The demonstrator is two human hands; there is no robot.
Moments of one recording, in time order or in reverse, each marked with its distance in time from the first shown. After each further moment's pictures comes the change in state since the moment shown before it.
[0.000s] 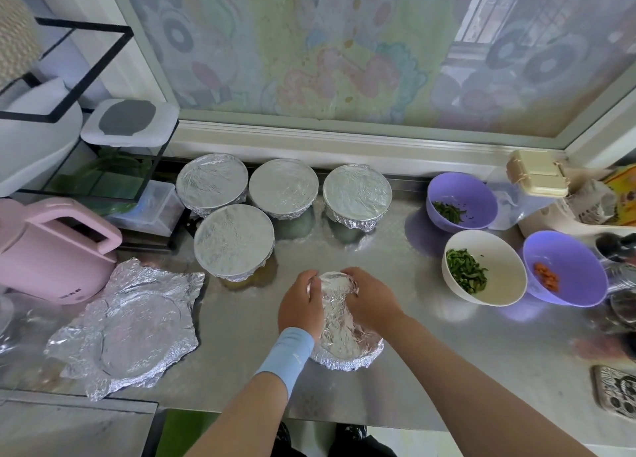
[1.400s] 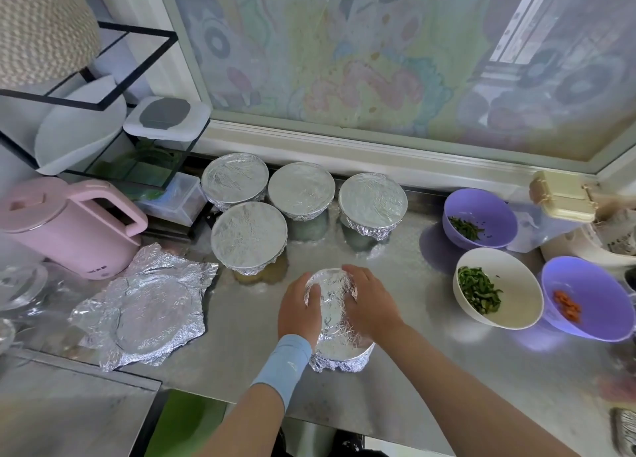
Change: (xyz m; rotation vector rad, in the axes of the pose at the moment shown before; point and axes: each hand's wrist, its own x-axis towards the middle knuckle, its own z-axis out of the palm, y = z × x) left_hand -0.015 -0.006 0.001 -0.172 0.097 -0.077; right_hand 0.004 0.003 0.008 -0.069 0.041 -0.199
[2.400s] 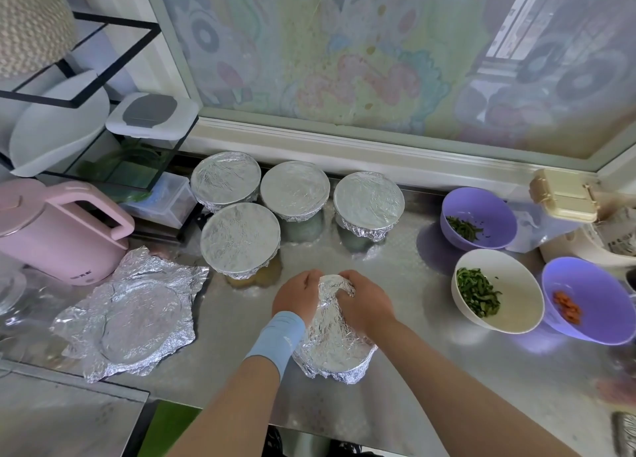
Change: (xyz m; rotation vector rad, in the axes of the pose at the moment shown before) left_hand 0.043 0.018 0.003 0.293 -0.185 -0.002; right_hand 0.017 -0.002 -0.001 0.053 -0.040 0.201
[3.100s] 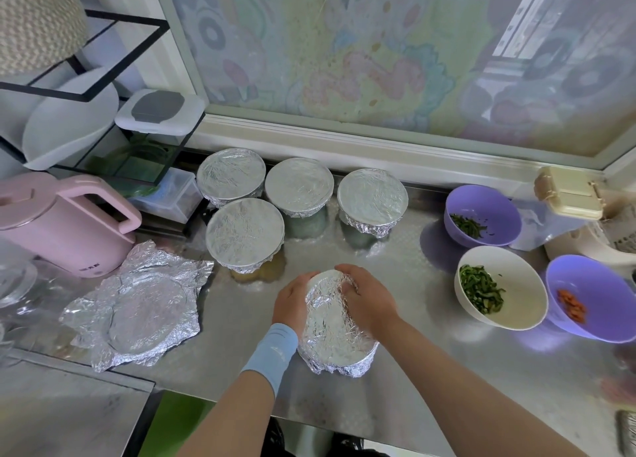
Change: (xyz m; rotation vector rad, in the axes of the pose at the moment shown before) left_hand -0.030 -0.011 -0.002 -0.701 -0.003 -0.168; right_hand -0.009 0.007 0.002 0.120 -0.003 -0.127
